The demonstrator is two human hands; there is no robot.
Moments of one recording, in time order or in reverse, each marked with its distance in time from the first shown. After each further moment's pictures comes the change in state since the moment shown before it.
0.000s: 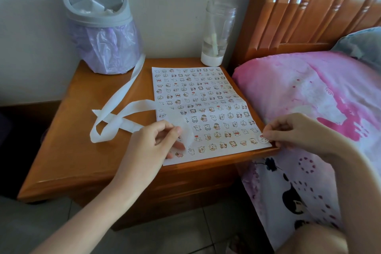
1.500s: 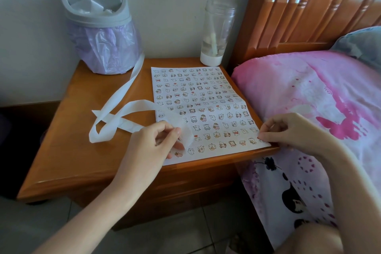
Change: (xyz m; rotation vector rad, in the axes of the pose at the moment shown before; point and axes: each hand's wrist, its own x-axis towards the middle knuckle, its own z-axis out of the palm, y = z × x) left_hand 0.000 -0.002 0.001 0.059 0.007 0.022; right_hand 0.010 0.008 0.006 -0.068 0.053 -0.051
